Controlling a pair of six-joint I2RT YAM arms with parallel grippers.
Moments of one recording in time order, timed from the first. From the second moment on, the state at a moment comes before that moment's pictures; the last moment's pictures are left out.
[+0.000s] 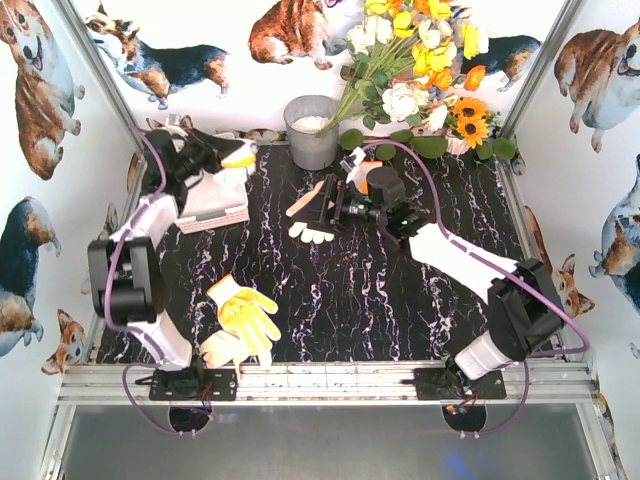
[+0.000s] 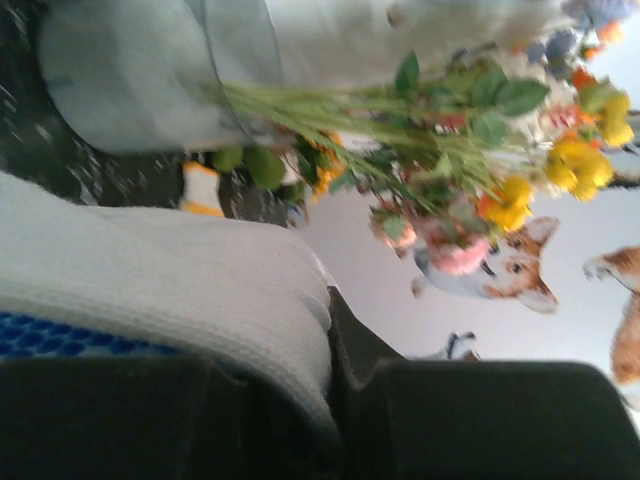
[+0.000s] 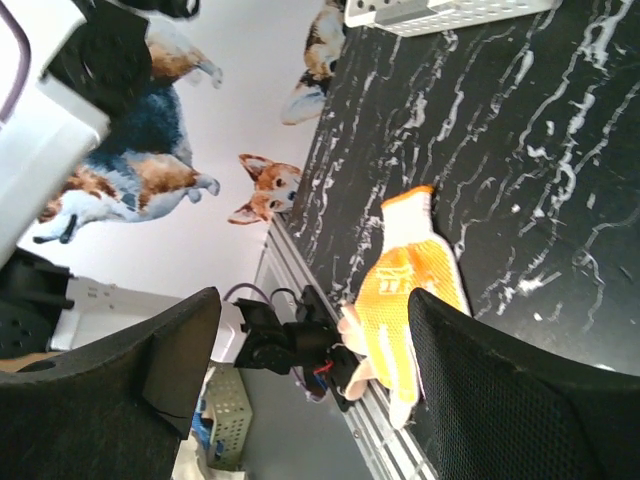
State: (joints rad) left arm 0.08 1.72 1.22 0.38 0.71 -1.29; right arm 0.58 1.52 1.08 0.18 -0.60 0.96
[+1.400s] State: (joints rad) left arm 0.27 2.41 1.94 0.08 0.91 -0.99; right arm 0.55 1.30 0.93 -0.07 -0.42 0.84
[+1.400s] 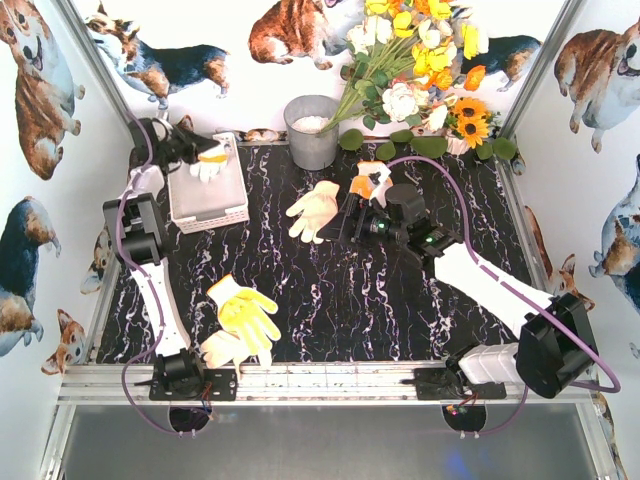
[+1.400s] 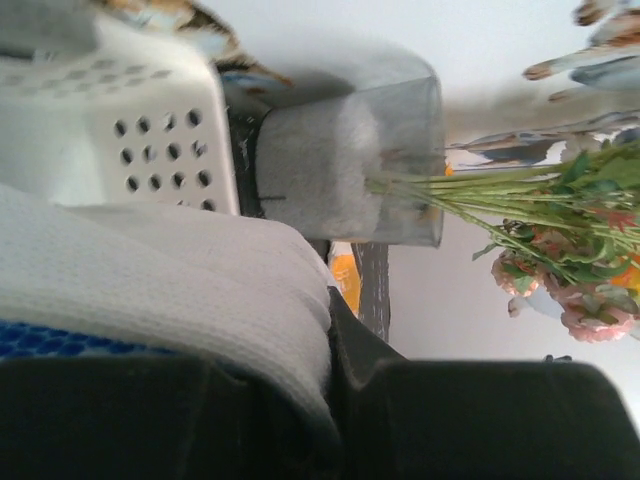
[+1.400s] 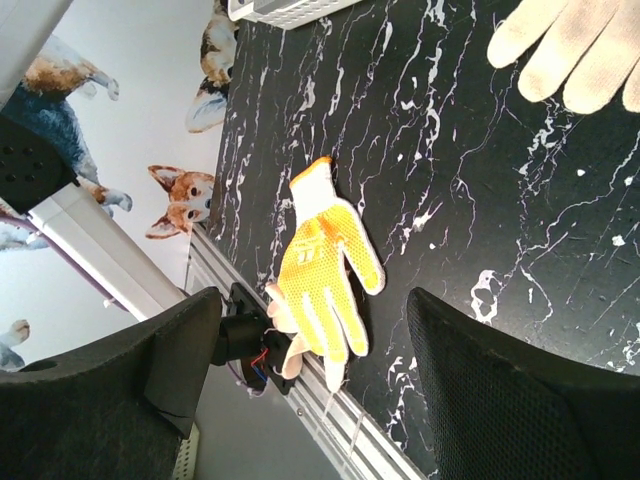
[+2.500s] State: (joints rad) left arm 0.27 2.26 1.53 -0.07 0.78 -0.74; right arm 0.55 1.27 0.92 -0.11 -0.40 0.81
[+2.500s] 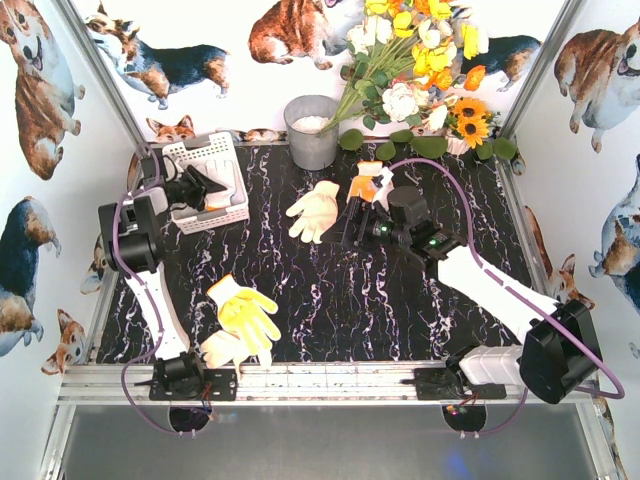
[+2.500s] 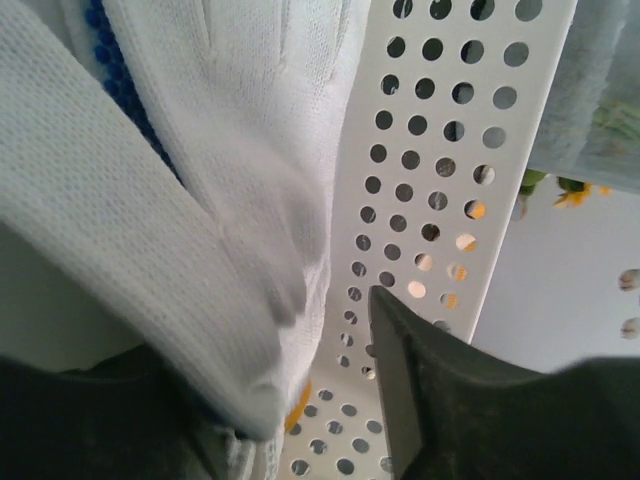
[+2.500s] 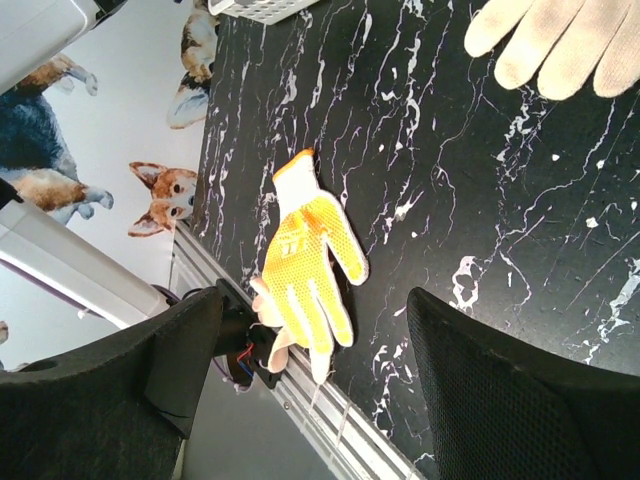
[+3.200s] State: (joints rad) left arm 0.27 2.07 1.59 -0.53 0.44 -0.60; right arm 0.55 1.17 0.92 -0.26 -0.29 0.73
